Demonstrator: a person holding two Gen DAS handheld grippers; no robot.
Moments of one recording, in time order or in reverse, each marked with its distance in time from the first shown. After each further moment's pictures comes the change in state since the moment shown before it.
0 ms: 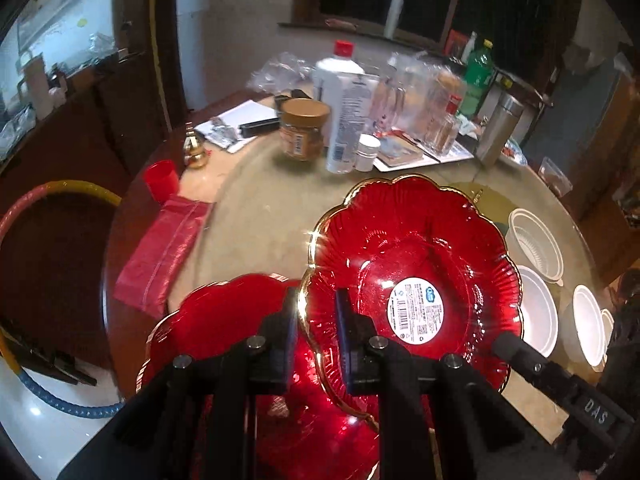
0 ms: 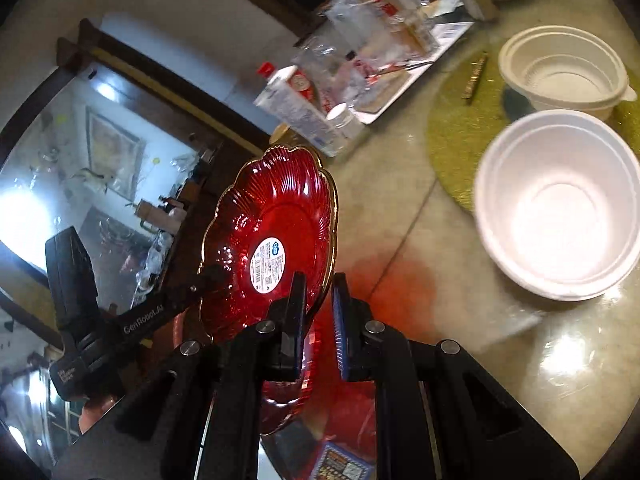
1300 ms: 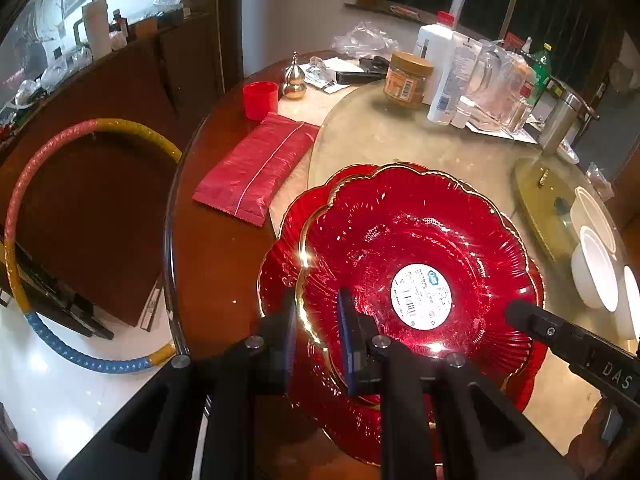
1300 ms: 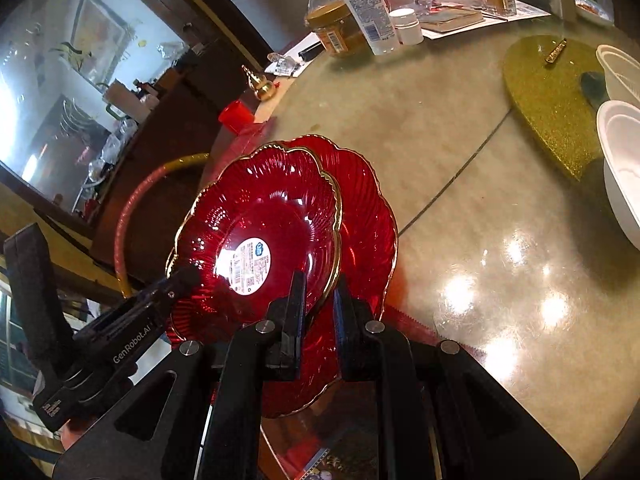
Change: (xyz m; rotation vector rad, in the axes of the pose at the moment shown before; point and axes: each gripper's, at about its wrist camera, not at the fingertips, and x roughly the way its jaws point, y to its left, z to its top) left arm 0.013 0.086 -0.080 -0.110 0.046 0.128; right arm 0.093 0.059 -0.062 -0.251 0.267 -0.197
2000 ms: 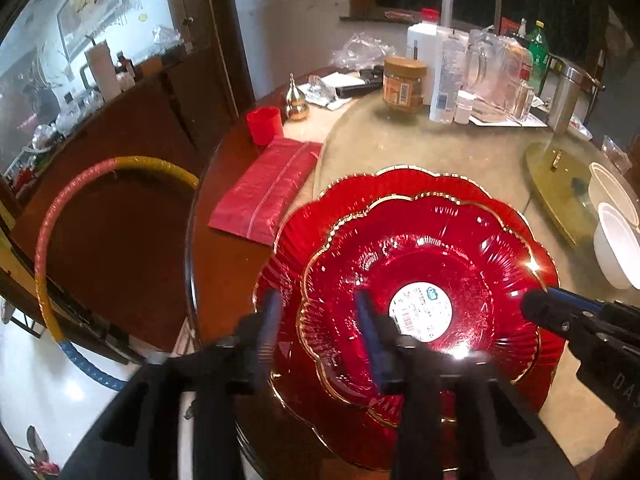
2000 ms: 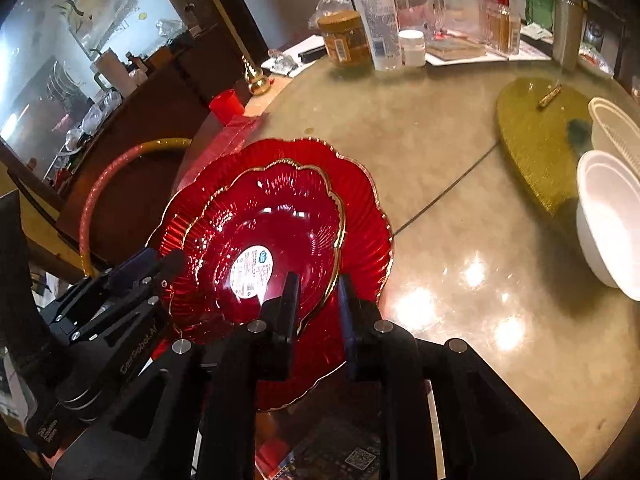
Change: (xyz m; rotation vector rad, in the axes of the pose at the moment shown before) left arm -0.009 -0.021 -0.005 0.104 -0.082 0.135; right arm -0.008 0.023 -0.003 -0.123 -0.023 -0.154
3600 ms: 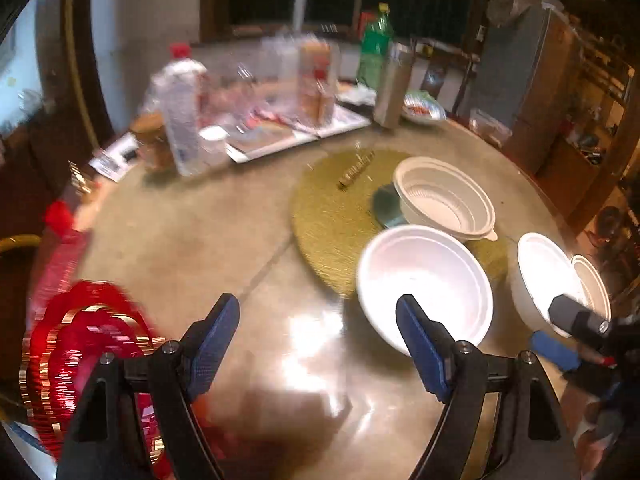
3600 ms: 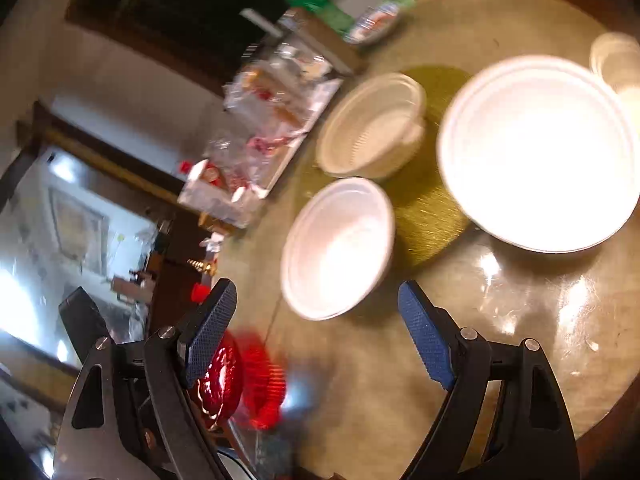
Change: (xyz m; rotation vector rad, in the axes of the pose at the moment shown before) left arm -0.024 -0.222 0.051 0.201 -0.003 -0.410; right arm -0.145 -0.261 -0.062 0.682 -0.332 0.186
